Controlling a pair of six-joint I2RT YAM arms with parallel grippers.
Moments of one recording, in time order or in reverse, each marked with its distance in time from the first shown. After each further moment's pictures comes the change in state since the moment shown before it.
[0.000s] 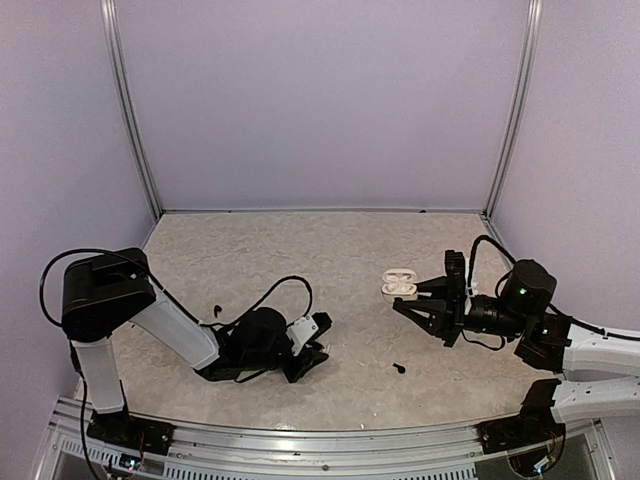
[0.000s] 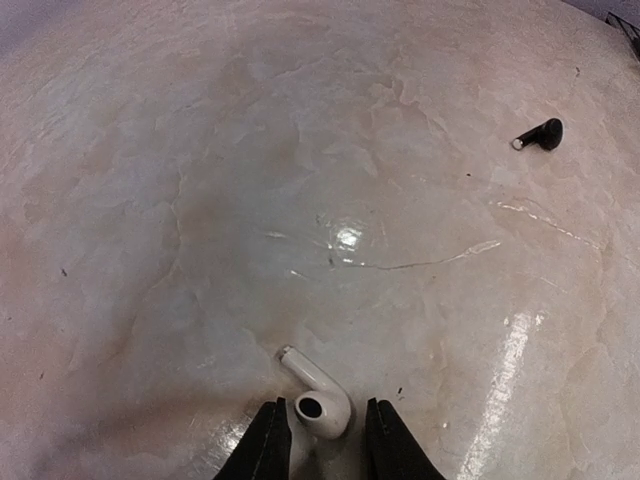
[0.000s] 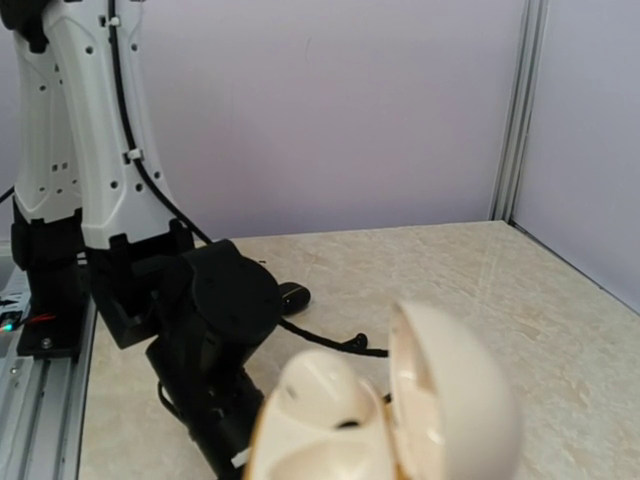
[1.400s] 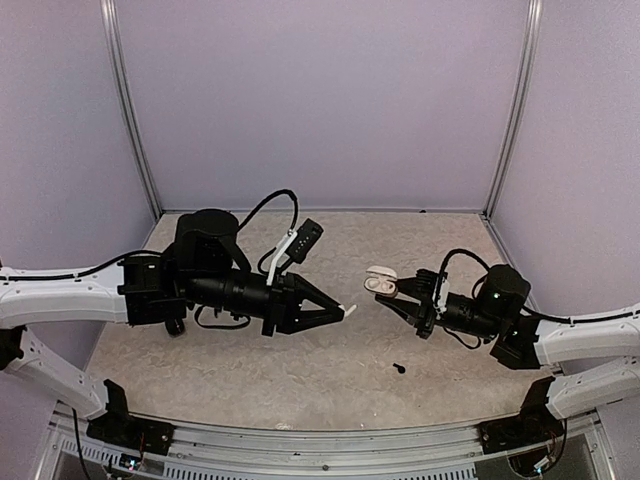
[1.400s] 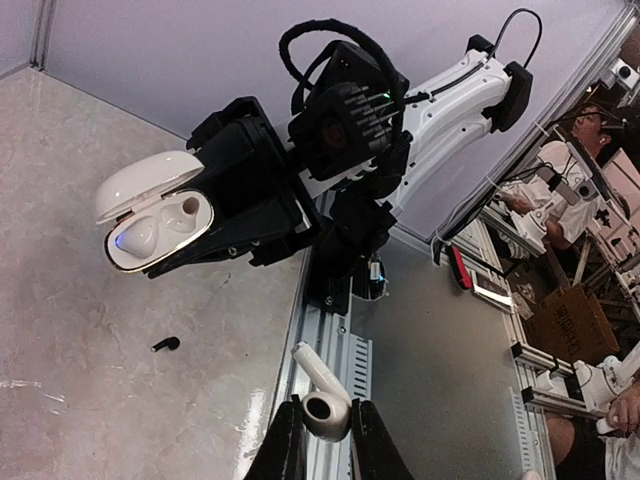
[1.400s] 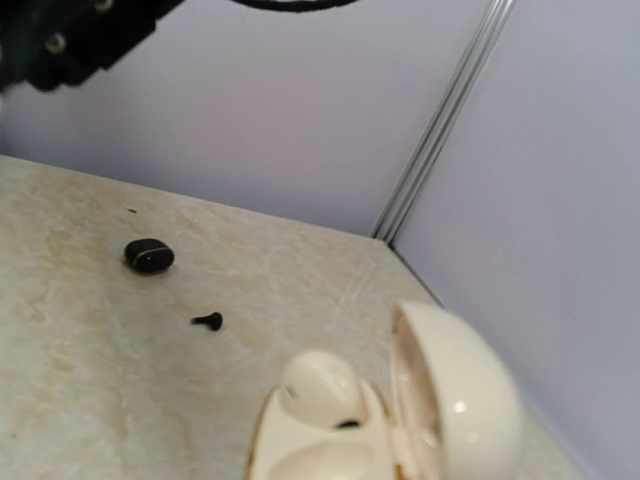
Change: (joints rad) left arm -0.066 -0.613 0.328 -0.659 0.423 -0.400; right arm 0.014 0.261 -0.020 0.298 0.114 -0.353
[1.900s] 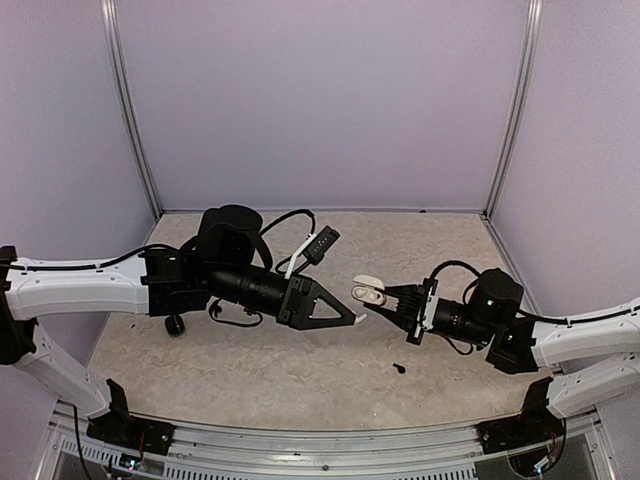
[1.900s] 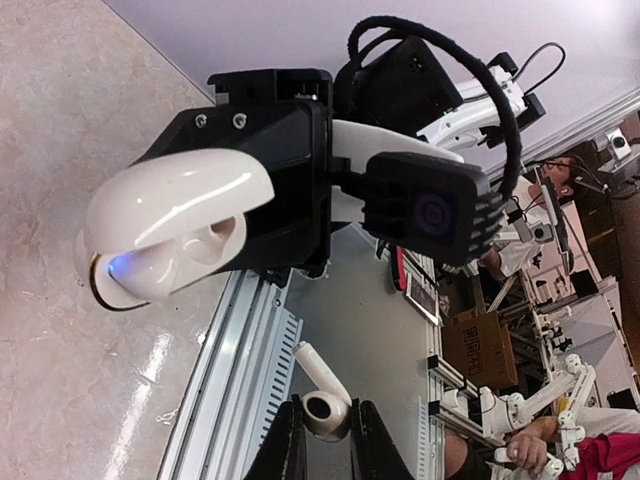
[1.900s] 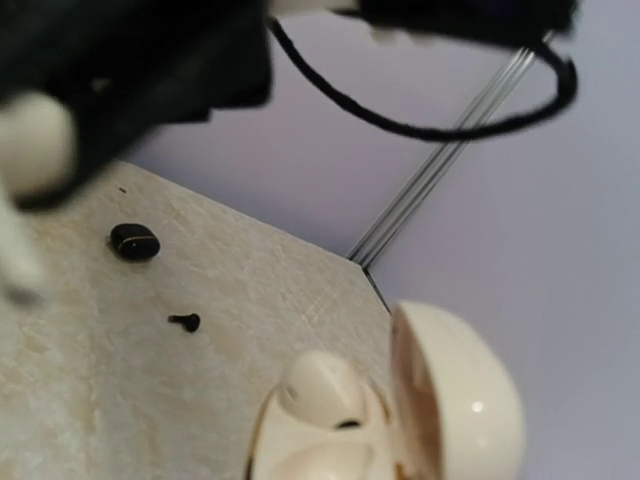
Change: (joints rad) left arm 0.023 0.111 0.093 -0.053 0.152 -0.287; right arm 0.112 0.029 0.032 -0.003 0.100 -0.205
